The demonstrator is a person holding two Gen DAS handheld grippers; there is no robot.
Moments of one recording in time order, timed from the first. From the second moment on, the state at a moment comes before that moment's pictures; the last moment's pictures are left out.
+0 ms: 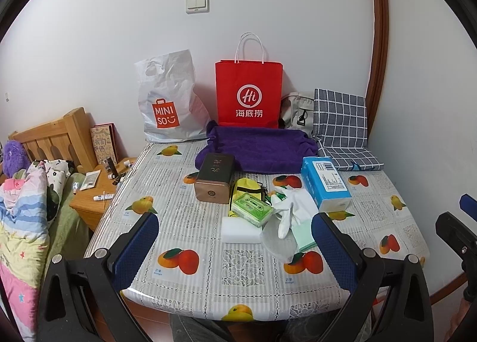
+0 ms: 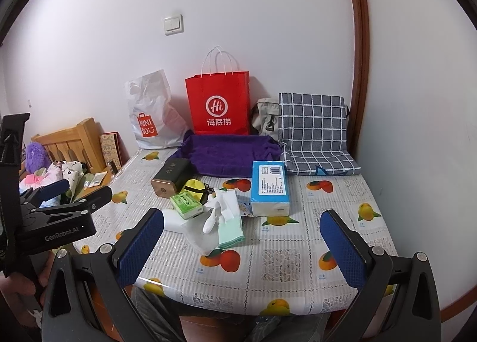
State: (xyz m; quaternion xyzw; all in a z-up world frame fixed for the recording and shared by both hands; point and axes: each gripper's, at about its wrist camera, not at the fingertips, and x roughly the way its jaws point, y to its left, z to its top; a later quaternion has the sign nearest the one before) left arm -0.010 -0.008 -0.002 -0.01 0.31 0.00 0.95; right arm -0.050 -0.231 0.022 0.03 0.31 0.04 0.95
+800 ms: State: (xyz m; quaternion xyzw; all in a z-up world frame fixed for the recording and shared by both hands) left arm 0.093 0.027 -0.132 -0.05 0.44 0.01 0.90; right arm 0.075 -0.220 -0.139 0.02 0.45 0.10 0.89
